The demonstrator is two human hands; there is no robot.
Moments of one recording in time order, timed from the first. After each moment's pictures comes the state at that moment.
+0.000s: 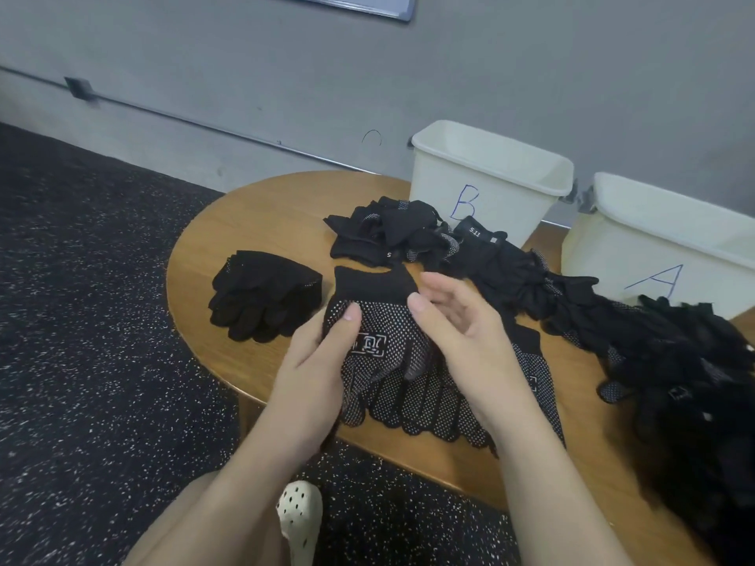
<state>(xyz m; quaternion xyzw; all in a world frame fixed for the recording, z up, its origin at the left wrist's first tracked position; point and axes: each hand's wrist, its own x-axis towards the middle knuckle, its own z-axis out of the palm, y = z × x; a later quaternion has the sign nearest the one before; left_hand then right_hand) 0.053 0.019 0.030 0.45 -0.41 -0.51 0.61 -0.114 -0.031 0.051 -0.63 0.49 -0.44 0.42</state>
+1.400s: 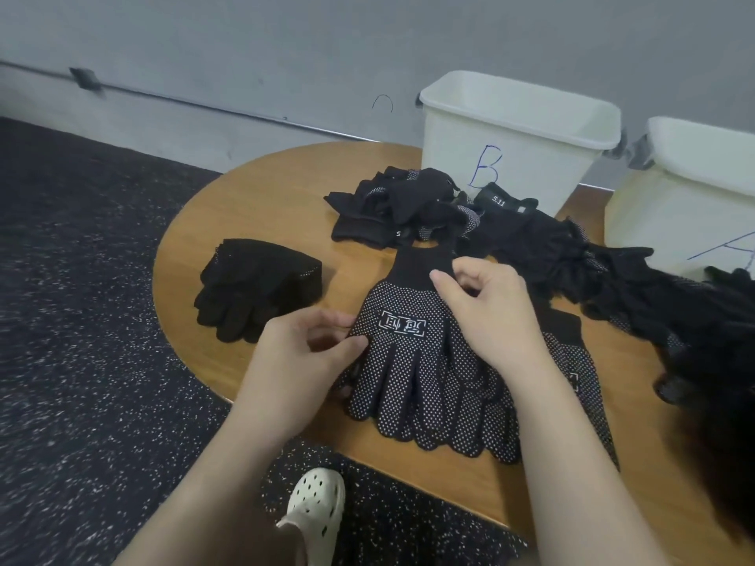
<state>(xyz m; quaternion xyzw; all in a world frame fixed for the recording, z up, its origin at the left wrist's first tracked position) 0.080 -0.019 0.003 0.63 -0.47 -0.42 0.46 -0.131 -0.106 0.012 -0.71 0.54 -0.39 0.23</state>
